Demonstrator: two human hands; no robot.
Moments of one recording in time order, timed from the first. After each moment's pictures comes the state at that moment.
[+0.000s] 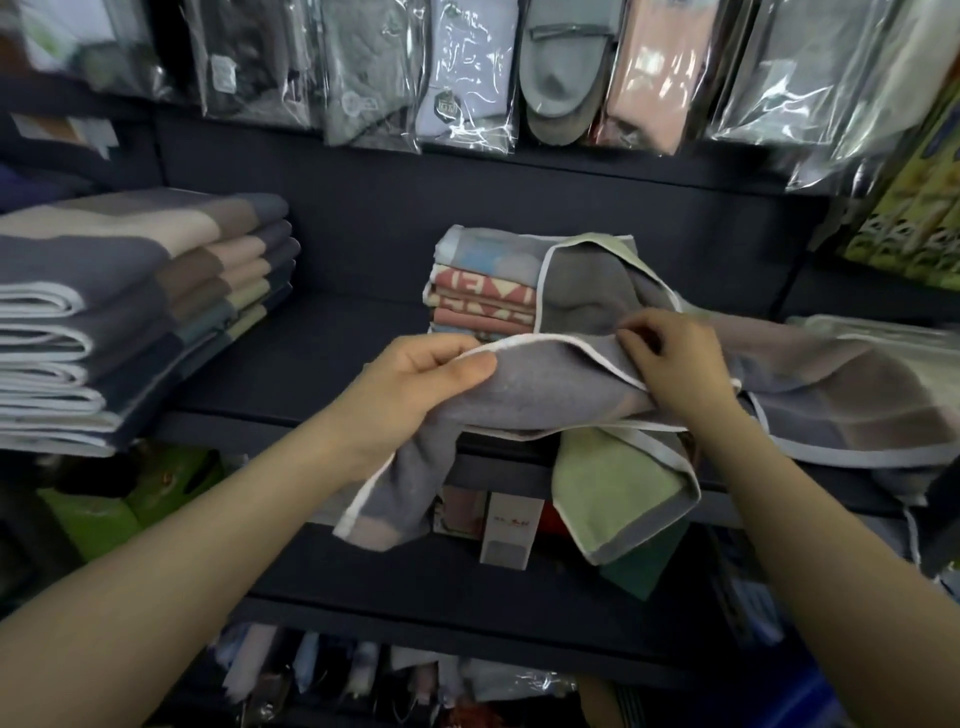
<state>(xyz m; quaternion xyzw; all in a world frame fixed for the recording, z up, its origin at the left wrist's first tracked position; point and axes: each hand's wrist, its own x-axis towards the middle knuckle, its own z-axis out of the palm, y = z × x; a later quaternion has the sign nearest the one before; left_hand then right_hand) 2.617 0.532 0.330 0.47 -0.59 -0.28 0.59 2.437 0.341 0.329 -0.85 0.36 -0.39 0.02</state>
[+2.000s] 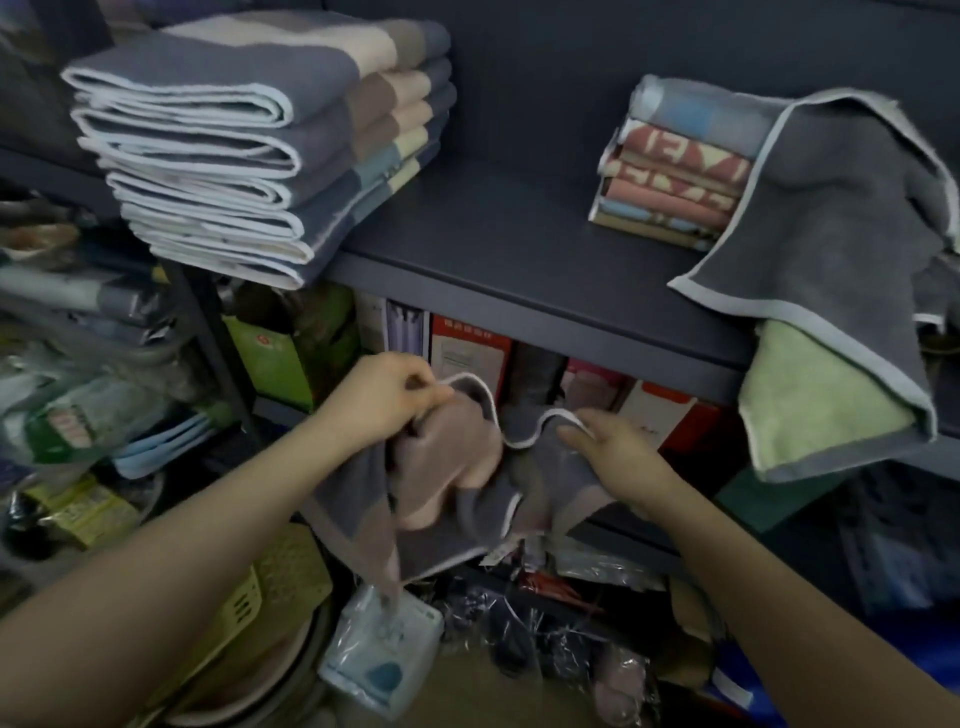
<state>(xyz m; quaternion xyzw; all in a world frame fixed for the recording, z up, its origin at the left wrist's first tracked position) 2.727 0.623 0.189 0.82 -0.45 -0.13 0.33 2.532 0.471 0.169 -0.84 0.34 -0.08 0.41</state>
